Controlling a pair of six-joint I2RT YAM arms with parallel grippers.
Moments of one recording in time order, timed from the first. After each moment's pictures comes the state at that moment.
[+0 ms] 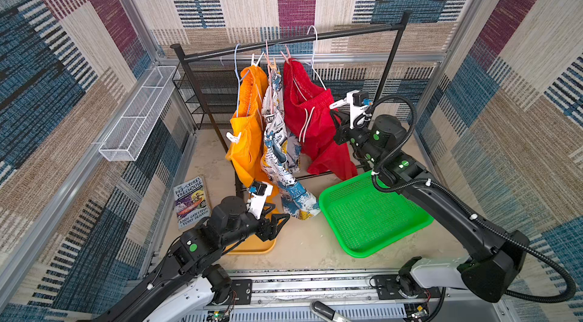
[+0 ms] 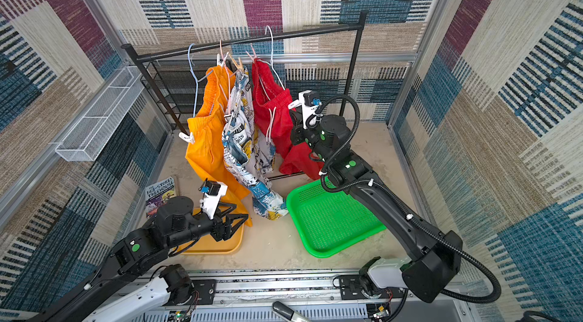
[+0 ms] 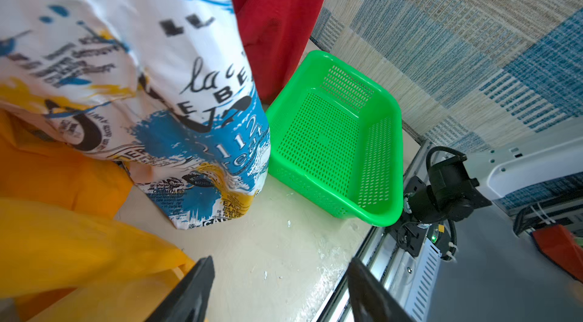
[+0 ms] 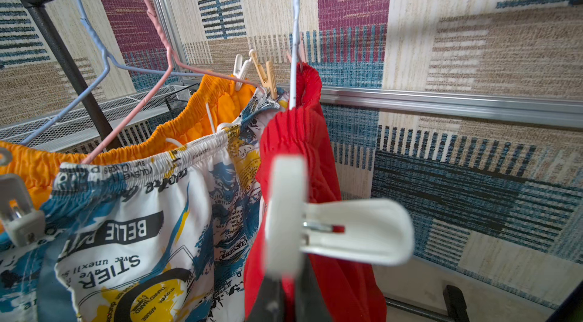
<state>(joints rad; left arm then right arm) -0.82 0.67 0.74 -0.55 0.13 -0.31 0.59 1.32 1.35 0.01 0.04 0.08</state>
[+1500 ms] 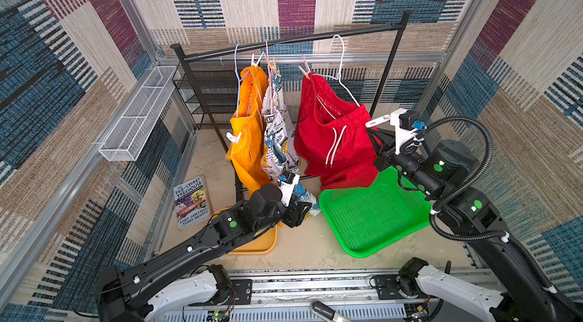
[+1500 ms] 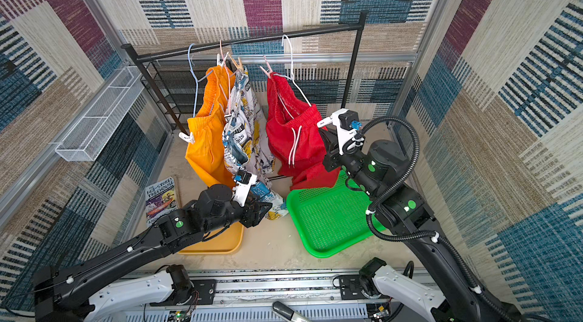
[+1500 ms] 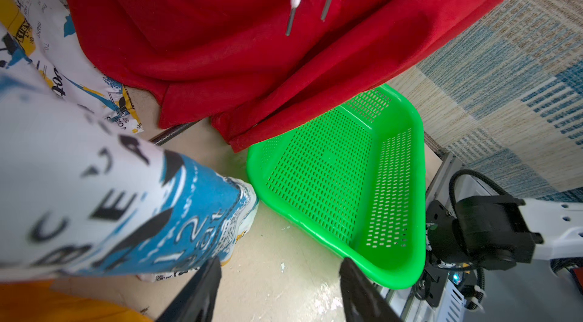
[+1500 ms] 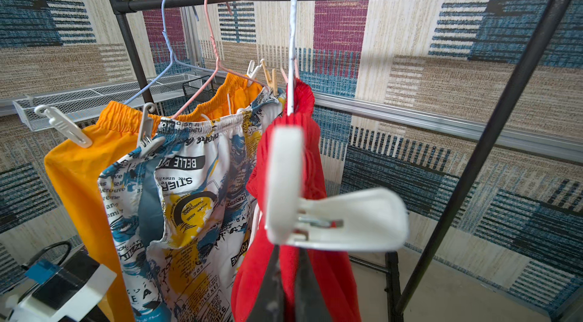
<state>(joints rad) -0.94 1.00 0.83 -0.35 -0.02 -0.40 0.59 0.90 1.29 -0.36 0.04 -0.02</state>
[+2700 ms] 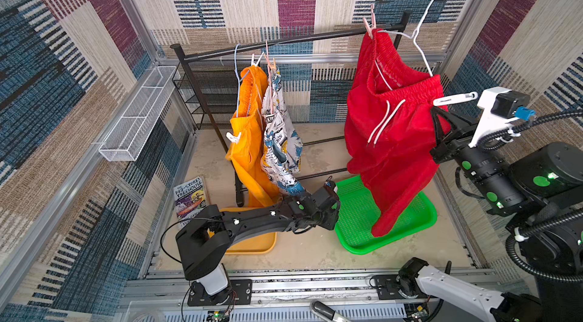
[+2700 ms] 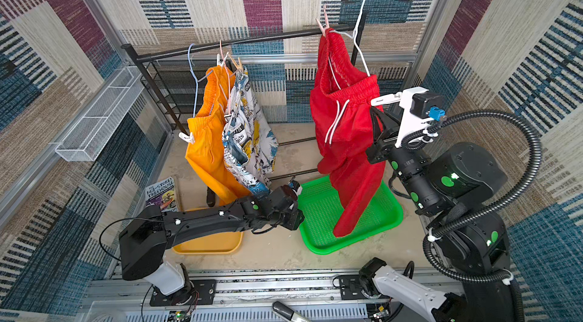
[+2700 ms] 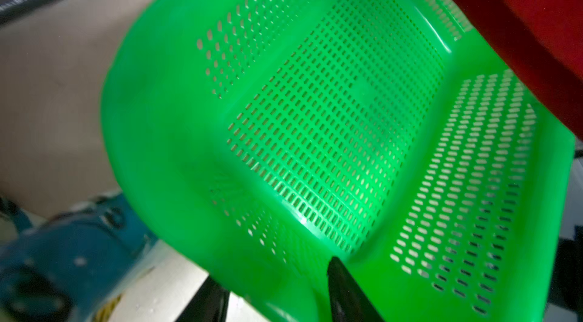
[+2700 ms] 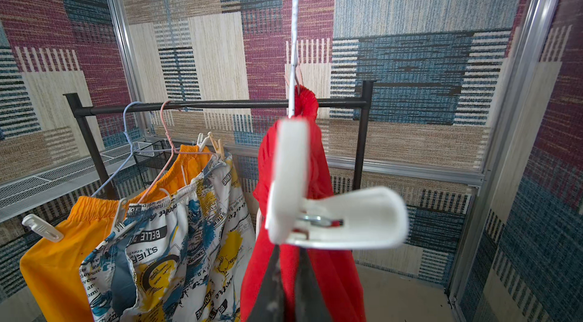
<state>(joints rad) -1.04 1.68 1.12 -0.37 -0.03 -0.57 0.59 0.93 1.75 -0.66 0.28 -0.03</state>
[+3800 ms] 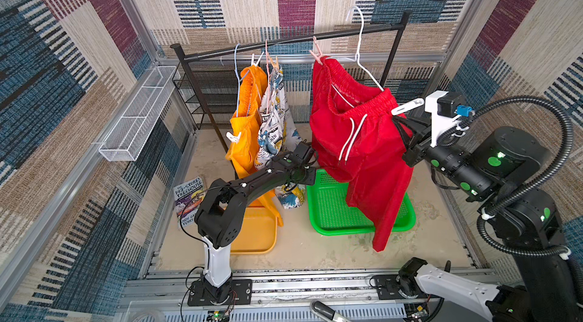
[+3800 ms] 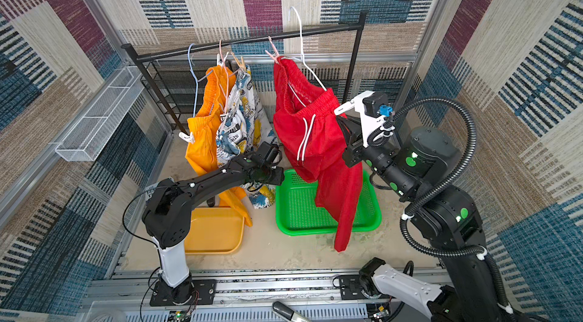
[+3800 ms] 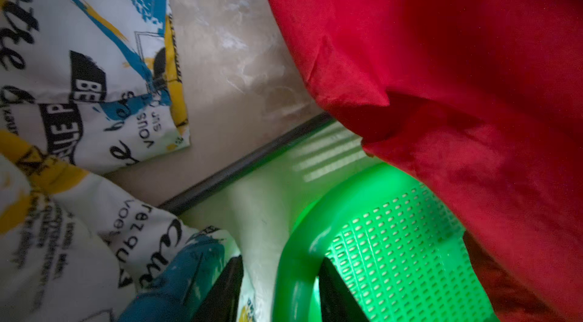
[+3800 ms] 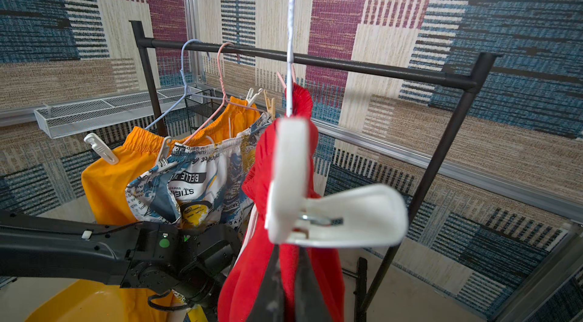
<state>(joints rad) -0.66 1.92 1.47 -0.54 0.01 -0.43 0.59 1.00 1.74 -0.70 0.05 -0.11</state>
